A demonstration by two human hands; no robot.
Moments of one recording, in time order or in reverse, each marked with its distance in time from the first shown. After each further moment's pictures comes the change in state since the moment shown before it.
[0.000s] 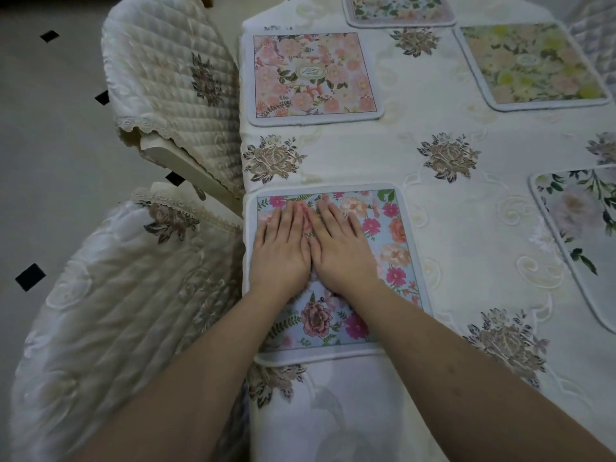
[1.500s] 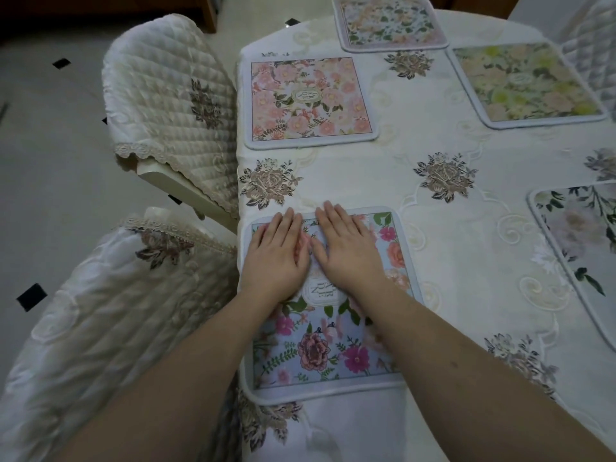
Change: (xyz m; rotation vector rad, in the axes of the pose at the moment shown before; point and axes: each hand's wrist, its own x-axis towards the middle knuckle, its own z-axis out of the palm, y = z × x) left_hand 0.031 -0.008 -0.004 -0.041 0.056 0.066; right_hand 0.032 0.031 -0.006 0.004 0.025 0.021
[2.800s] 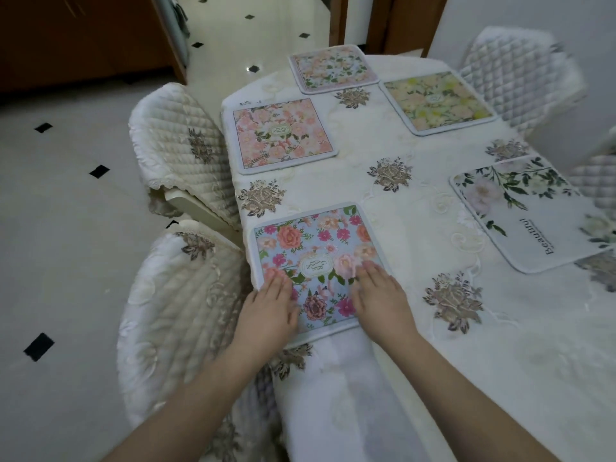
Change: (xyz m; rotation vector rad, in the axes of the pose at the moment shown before) left_hand -0.152 0.018 -0.102 0.108 -0.391 0.112; right_hand -0.197 -0.042 -0.082 0.097 -0.100 0.367
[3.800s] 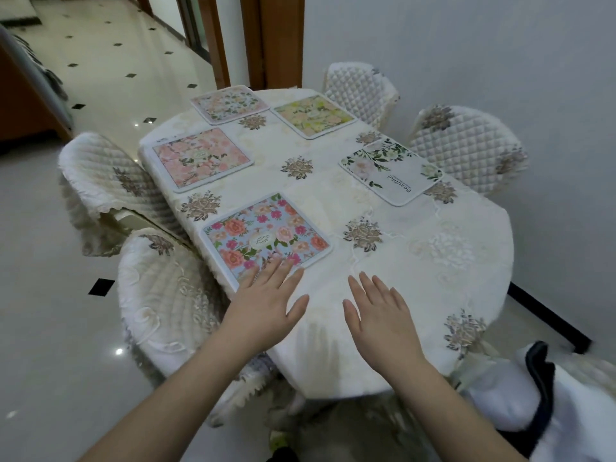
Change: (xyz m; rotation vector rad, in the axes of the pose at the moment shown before) left_hand -0.170 0.039 -0.064 0.149 0.114 0.528; right_hand -0.270 -0.072 -0.039 -0.043 0.209 0.356
